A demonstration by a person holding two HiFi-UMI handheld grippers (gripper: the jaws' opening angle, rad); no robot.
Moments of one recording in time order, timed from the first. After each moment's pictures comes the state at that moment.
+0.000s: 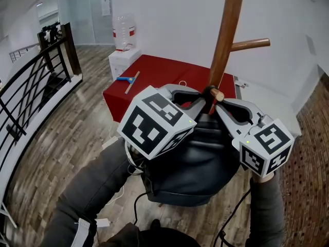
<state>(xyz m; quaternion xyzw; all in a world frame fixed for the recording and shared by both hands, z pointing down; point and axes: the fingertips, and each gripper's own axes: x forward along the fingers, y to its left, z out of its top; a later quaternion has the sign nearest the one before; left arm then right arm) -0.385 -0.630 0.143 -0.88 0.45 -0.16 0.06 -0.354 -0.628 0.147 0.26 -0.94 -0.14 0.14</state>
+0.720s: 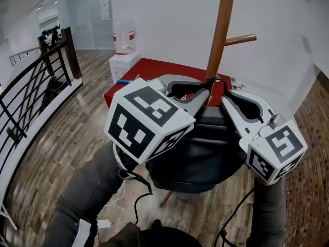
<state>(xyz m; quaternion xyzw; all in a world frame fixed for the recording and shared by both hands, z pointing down) -0.381 -0.610 0.094 -0.88 0.45 -0.12 0.10 -0.346 -0.608 0.097 0.28 -0.94 -0.19 0.09</state>
